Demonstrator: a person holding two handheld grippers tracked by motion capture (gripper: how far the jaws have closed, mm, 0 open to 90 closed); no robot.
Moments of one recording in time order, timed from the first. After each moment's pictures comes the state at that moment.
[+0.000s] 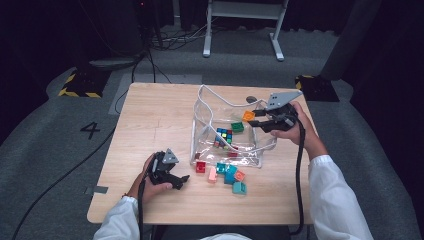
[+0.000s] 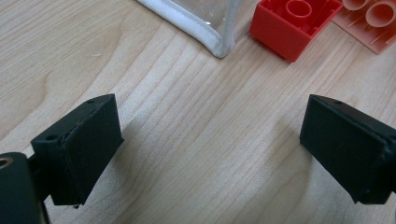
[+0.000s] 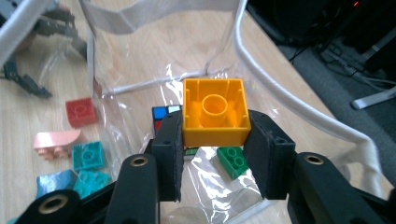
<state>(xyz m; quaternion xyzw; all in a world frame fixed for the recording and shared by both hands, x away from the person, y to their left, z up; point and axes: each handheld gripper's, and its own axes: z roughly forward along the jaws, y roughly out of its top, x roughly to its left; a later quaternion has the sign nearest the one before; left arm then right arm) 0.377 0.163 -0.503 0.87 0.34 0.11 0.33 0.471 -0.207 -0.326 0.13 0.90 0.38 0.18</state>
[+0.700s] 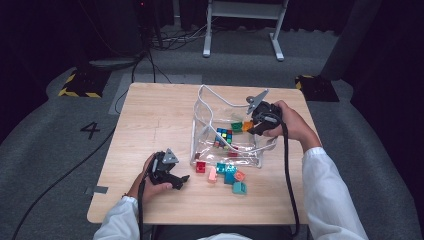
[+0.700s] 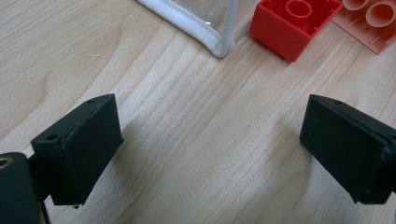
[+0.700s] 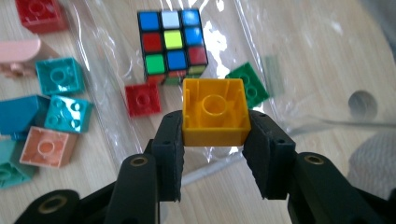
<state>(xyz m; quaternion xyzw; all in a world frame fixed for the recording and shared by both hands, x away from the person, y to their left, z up) 0.377 0.163 -0.503 0.87 0.34 0.11 0.33 0.501 -0.178 -0.352 0.13 0.97 0.18 0.14</state>
